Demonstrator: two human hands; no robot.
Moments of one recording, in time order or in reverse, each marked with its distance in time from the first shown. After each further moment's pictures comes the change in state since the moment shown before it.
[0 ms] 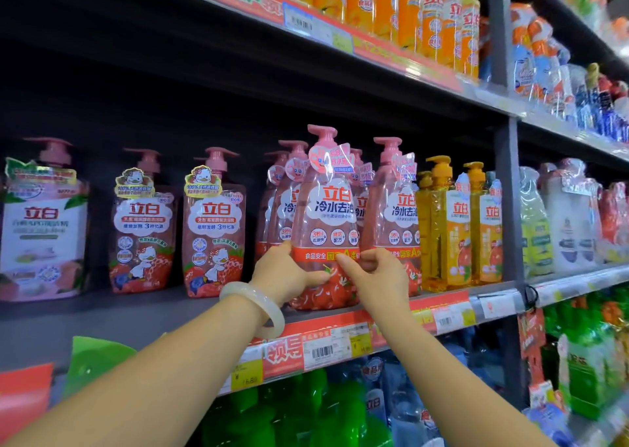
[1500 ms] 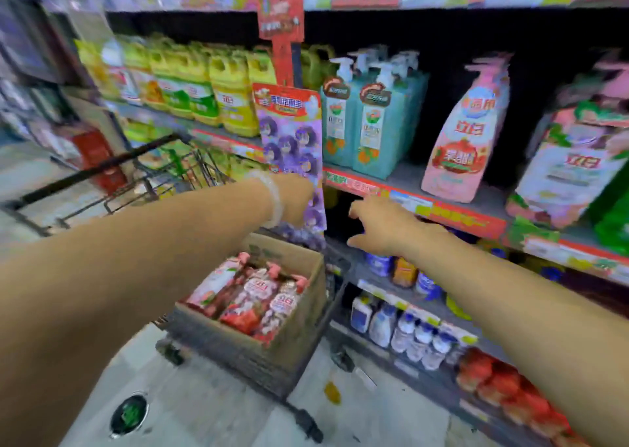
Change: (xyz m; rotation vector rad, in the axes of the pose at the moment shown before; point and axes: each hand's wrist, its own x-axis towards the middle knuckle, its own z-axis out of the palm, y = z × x) left_hand -0.554 -0.147 -0.257 1.277 -0.376 -0.892; right_hand -0.532 -0.161 0.062 -0.306 -1.535 -0.885
